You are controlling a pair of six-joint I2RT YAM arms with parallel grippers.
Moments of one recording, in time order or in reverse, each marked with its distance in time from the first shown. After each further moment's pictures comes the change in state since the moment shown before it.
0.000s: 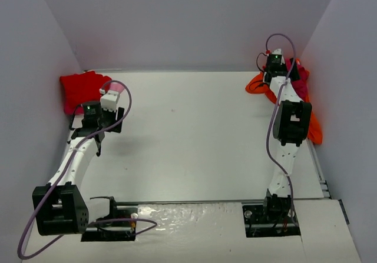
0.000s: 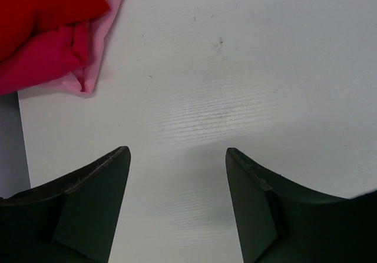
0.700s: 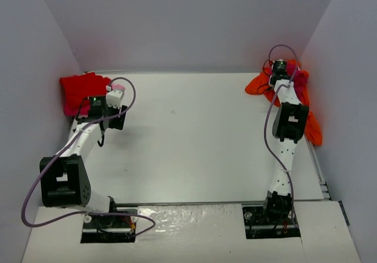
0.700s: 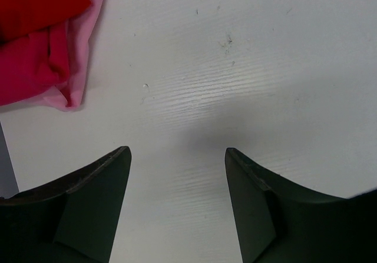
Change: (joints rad) left arm 0.000 0.251 0.126 -0.004 -0.008 0.040; right arm -0.080 0.296 0.317 -0.179 -0.203 -0.004
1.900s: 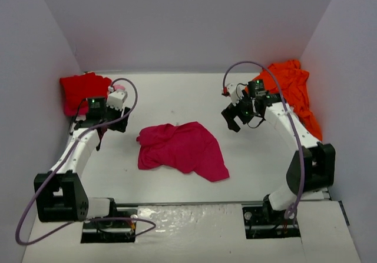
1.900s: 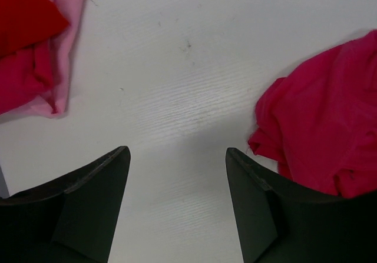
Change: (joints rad) left arm -0.032 -0.139 -0.015 -0.084 0.093 0.006; right arm 0.365 -1.069 -0.995 -0.290 -0.816 -0.104
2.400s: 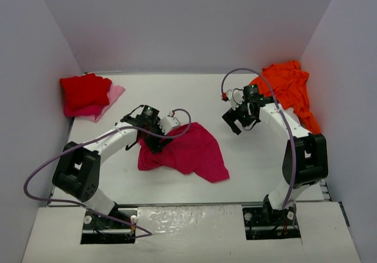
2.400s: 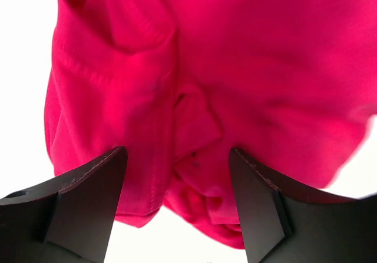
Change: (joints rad) left arm -0.471 0.258 0.097 -0.221 0.009 0.221; right arm 0.000 0.115 -0.042 0.085 0.195 0.011
